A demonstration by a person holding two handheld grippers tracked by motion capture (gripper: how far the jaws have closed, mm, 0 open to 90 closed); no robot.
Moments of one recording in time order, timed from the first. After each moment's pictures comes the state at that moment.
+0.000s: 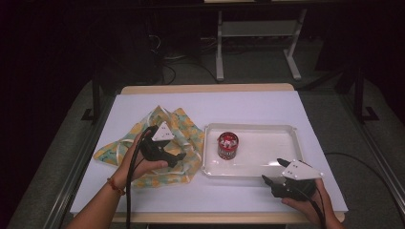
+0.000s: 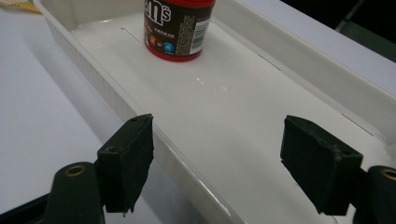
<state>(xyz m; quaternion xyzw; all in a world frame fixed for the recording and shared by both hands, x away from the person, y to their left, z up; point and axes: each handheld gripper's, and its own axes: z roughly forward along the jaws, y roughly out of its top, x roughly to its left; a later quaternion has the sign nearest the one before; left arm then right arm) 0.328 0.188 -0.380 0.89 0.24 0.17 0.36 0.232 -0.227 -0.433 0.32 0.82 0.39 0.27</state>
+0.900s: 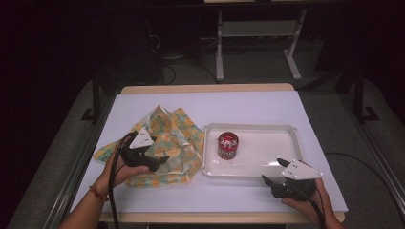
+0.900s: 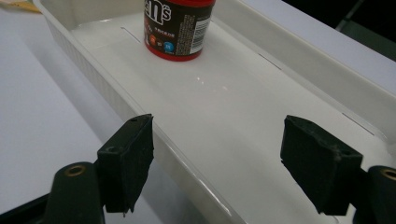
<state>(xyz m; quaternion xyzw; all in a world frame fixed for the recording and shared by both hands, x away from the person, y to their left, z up) 0.318 0.242 -0.393 0.87 0.25 0.19 0.37 0.232 -0.227 -0.433 0.33 0.82 0.39 0.27</state>
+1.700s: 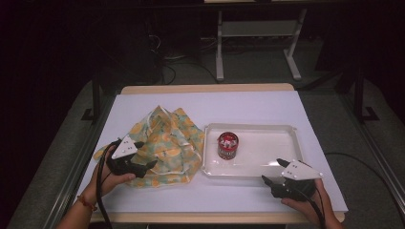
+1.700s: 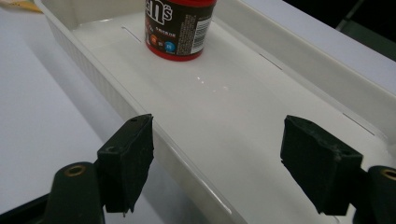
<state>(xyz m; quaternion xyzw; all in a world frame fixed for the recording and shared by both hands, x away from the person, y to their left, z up) 0.301 0.282 -0.409 0.85 0.27 0.21 0.40 0.231 -0.226 -0.433 0.33 0.82 0.39 0.27</state>
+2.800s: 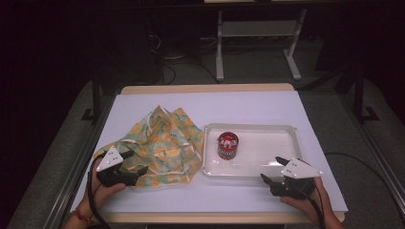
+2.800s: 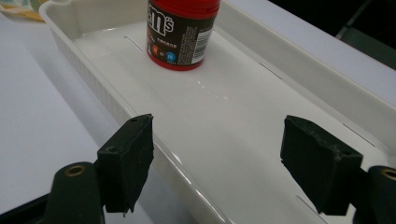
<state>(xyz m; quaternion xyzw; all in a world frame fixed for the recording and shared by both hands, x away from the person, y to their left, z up) 0.278 0.312 -0.436 0.81 0.32 0.22 0.44 0.235 -0.224 -0.430 0.32 0.82 0.40 0.27</state>
